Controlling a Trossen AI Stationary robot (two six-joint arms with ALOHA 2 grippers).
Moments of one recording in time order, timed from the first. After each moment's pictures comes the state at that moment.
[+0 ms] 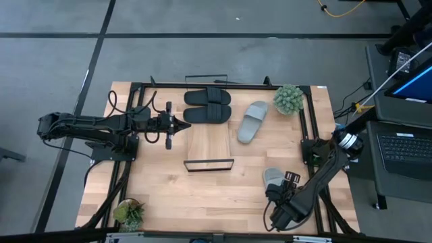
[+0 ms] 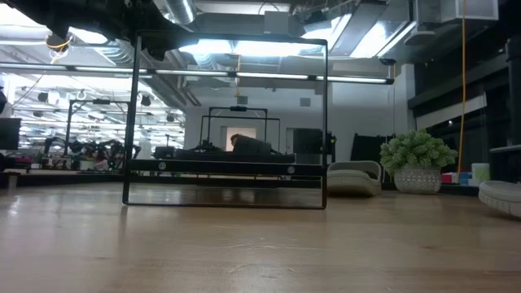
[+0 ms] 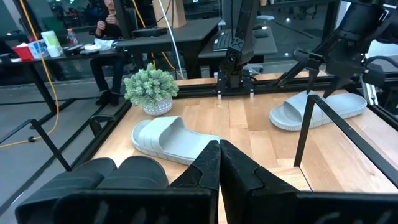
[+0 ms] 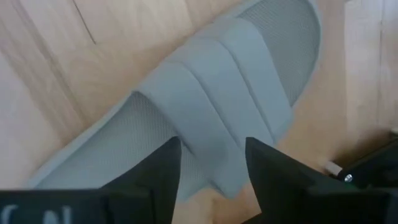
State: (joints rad) left arm 0.13 0.81 0.46 0.20 -0.01 0.11; right arm 0.87 1.83 1.30 -1.27 0.11 1.22
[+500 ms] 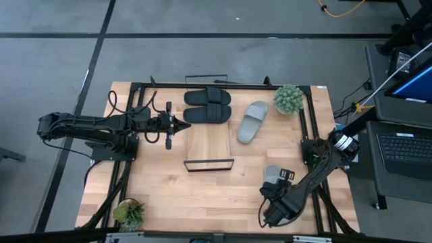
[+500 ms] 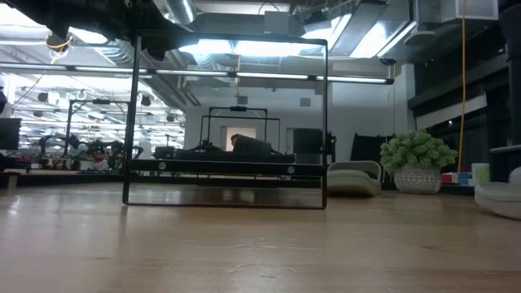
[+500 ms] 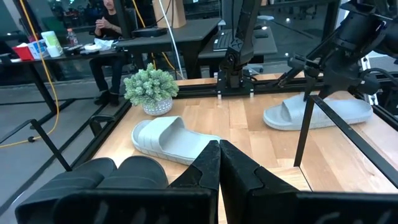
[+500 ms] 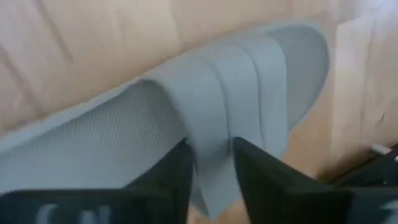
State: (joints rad) left arm 0.13 0.81 0.46 0.20 -0.01 0.11; right arm 0.81 1.87 1.30 -1.27 0.13 1.11
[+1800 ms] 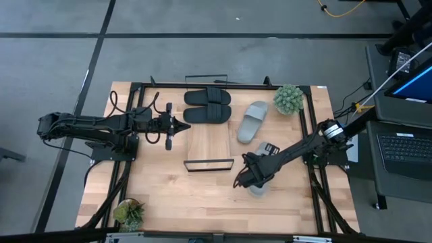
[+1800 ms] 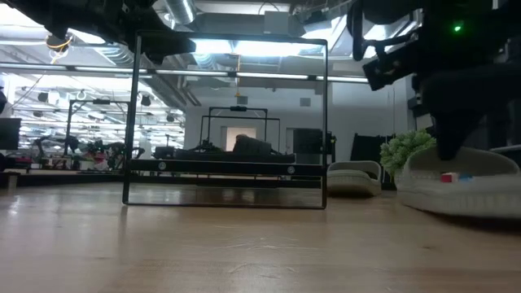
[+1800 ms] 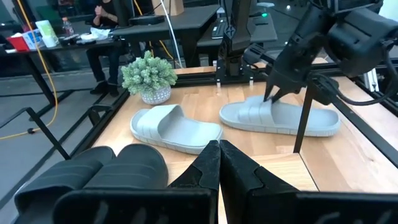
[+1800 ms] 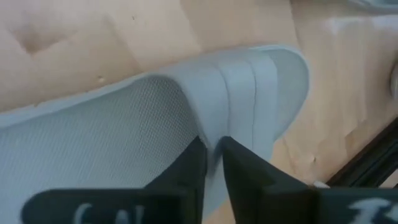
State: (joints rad) left arm 0.13 0.81 0.46 0.15 -0.01 0.12; right arm 0.44 1.87 1.30 -1.29 0.27 0.96
